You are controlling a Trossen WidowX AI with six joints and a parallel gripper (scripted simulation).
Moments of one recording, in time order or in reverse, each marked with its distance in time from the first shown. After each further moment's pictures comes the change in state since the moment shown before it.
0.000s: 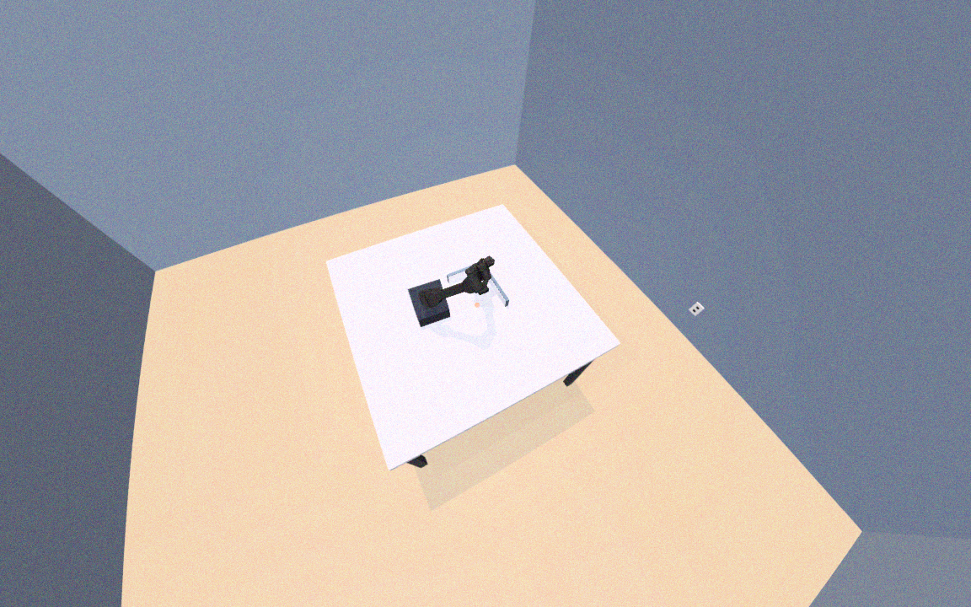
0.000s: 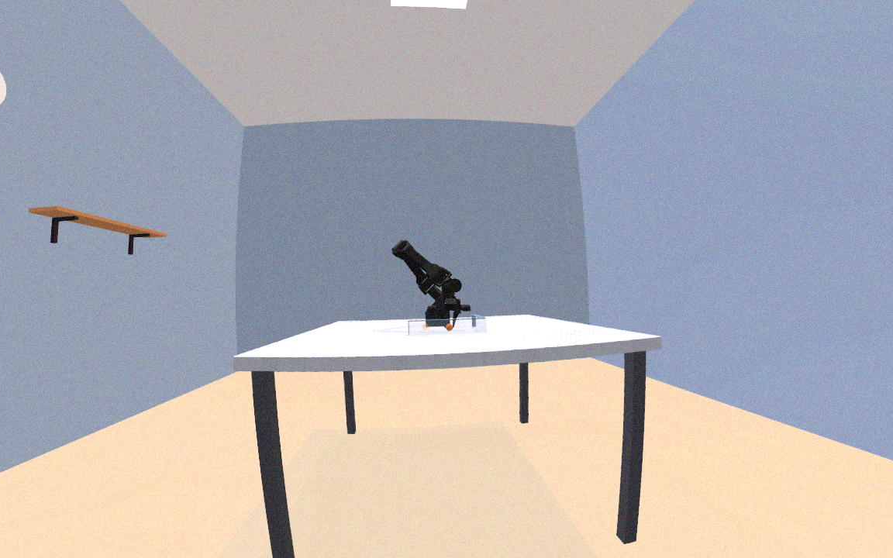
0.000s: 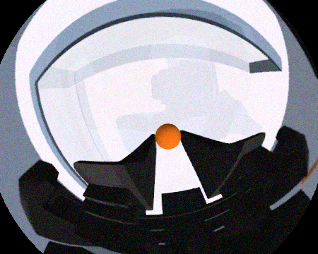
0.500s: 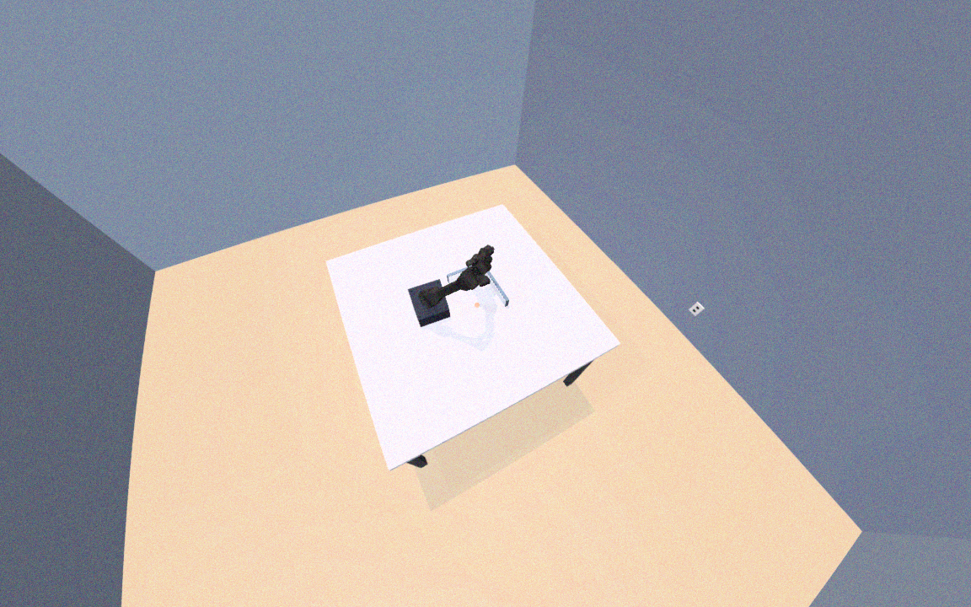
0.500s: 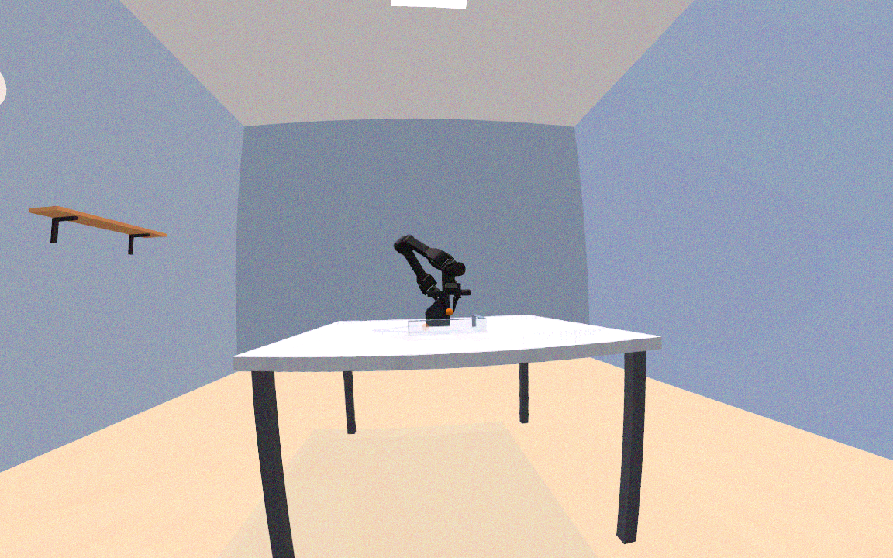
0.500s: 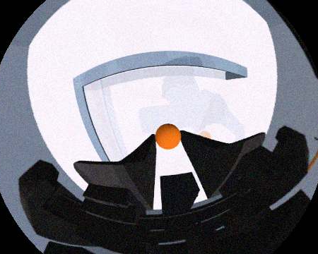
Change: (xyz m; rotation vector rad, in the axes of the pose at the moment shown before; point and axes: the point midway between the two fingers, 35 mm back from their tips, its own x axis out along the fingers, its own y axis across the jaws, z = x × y) arm -0.068 0.003 0.006 -0.008 -0.001 0.001
